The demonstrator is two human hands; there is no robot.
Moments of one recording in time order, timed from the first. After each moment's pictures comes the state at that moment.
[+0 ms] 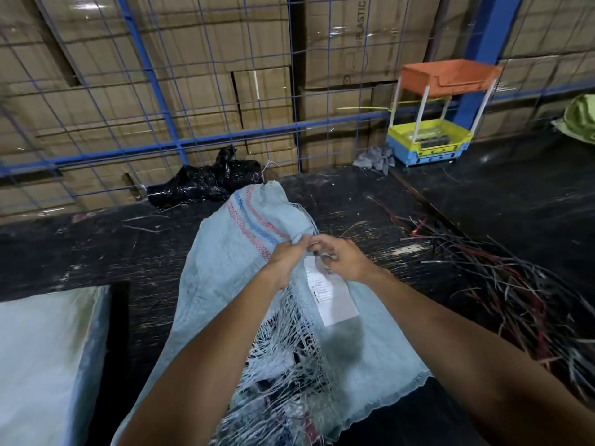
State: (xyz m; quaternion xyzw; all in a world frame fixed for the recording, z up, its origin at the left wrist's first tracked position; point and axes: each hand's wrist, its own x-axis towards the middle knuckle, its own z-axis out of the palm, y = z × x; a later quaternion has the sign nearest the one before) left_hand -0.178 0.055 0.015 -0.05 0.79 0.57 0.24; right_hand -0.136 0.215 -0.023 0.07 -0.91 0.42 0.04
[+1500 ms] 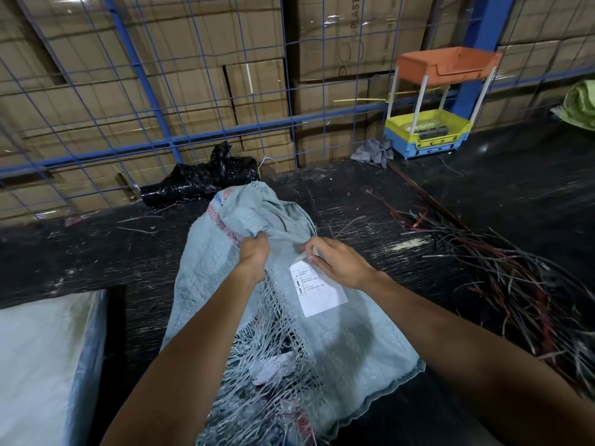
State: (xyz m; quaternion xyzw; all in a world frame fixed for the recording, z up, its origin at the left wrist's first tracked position) left_hand -0.215 0.021 0.013 -0.14 0.78 0.60 0.12; right_hand -0.134 0.203 -0.027 0.19 -0.94 0.27 0.14
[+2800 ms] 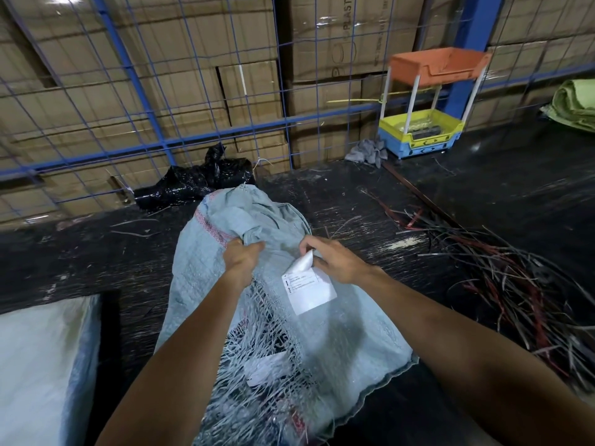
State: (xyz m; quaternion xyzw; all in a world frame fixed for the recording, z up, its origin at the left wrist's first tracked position) left_hand -0.229 0.003 -0.007 -0.12 0.80 0.59 0.07; right_hand -0.142 0.207 -0.027 0.15 -0.93 0.32 0.06
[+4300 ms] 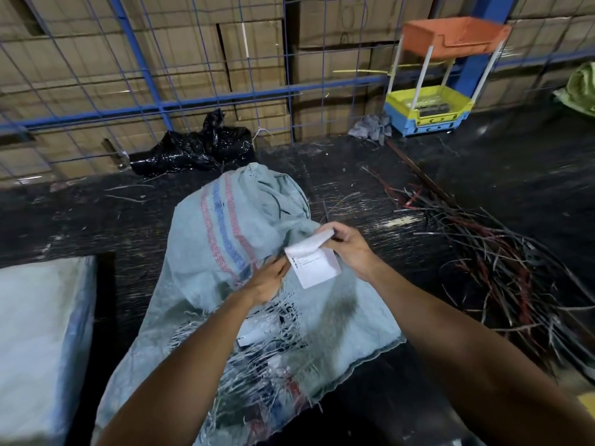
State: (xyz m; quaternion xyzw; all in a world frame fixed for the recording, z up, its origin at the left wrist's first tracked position) left_hand -0.148 -0.007 -0.077 0.27 0.89 0.27 0.25; right_hand -0.105 0.211 -0.060 -0.06 -0.71 0.70 0.04
